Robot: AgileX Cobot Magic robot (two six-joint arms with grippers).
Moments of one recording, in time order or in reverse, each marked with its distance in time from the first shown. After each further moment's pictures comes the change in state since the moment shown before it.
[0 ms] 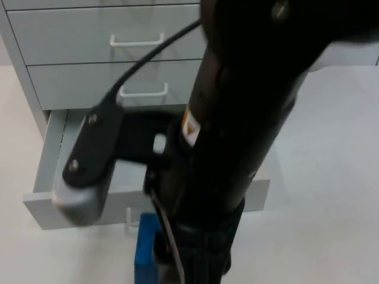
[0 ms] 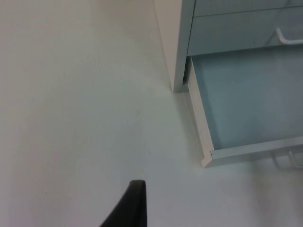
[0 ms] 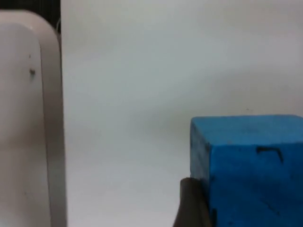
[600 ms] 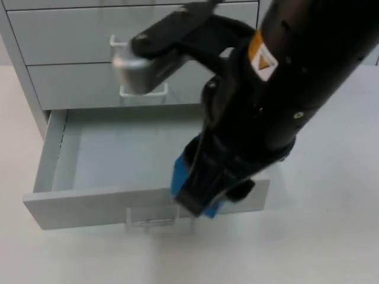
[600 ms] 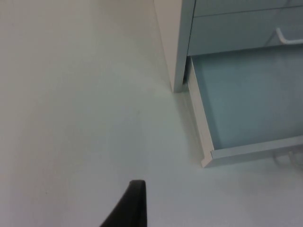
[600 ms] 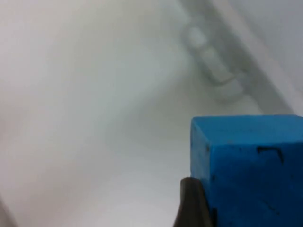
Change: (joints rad) right arm -0.066 -0.139 0.086 -0.234 -0.079 0.612; left arm 0.000 0.000 0.000 0.000 0.000 0.002
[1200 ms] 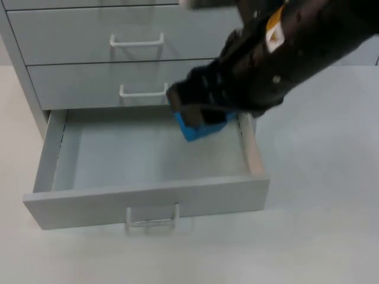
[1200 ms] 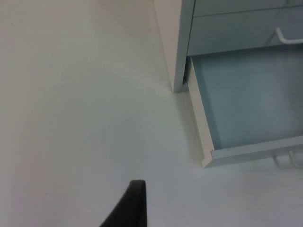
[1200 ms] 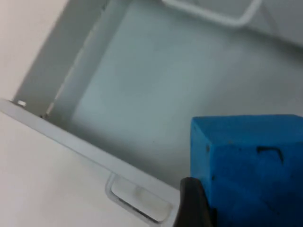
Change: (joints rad) right arm -0.193 0.089 0.042 -0.021 -0.428 0.310; left arm 0.000 0.000 0.000 0.000 0.000 0.001
